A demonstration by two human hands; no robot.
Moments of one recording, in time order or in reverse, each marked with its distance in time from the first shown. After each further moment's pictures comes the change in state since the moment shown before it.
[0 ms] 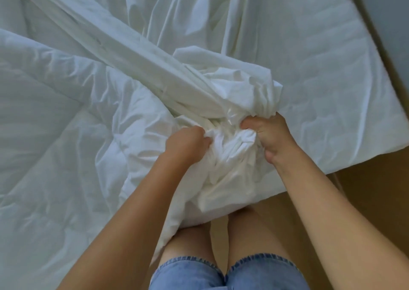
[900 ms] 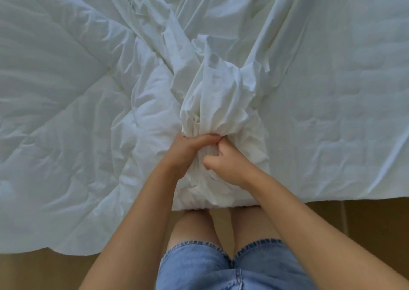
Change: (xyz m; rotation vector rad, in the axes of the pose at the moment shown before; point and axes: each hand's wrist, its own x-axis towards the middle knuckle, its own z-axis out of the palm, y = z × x) left_hand -0.026 -0.007 0.038 -1.607 0.126 -0.138; right_hand -0.022 0.023 0.035 -0.444 -0.847 -0.053
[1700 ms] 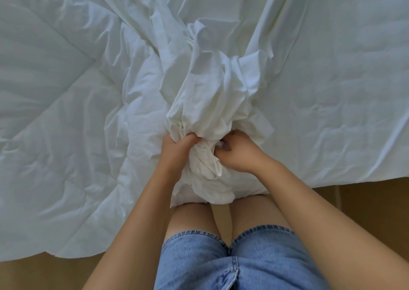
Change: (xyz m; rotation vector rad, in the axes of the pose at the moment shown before) left_hand 0.003 -0.016 -0.026 0.089 0.192 0.047; right_hand 0.030 0.036 -0.016 -0.635 0.094 0.206
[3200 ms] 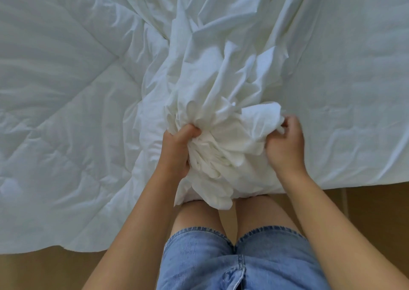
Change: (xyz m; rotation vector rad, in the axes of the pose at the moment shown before) left_hand -0.030 0.025 -0.023 -0.262 0.025 -0.026; right_hand -0.053 -0.024 -0.008 0.581 0.744 0.195
